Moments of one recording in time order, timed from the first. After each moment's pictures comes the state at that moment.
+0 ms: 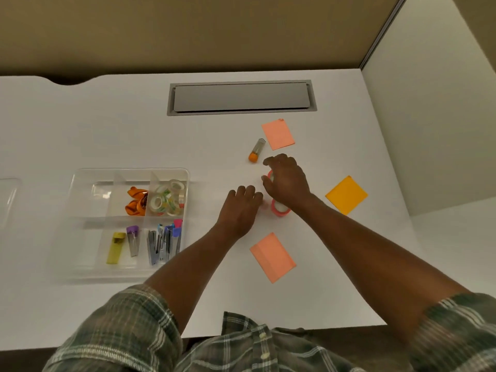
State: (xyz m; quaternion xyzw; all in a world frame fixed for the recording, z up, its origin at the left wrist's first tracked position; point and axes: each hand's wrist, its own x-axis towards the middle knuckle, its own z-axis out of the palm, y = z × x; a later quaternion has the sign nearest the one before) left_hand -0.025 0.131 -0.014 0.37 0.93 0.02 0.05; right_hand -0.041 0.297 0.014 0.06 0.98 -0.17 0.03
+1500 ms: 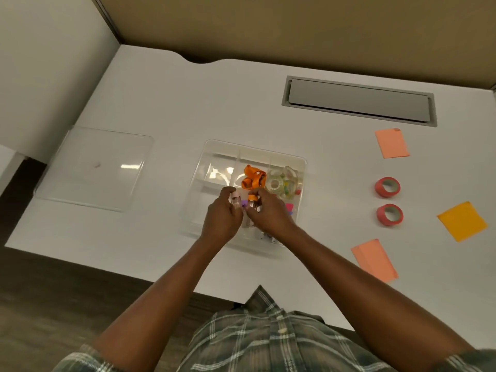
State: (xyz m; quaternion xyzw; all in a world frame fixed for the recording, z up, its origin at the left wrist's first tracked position) left_hand 0.007 -0.162 0.033 -0.07 0.91 0.40 0.11; right_hand -0.004 -0.020 0.033 0.02 0.88 -0.43 0.18
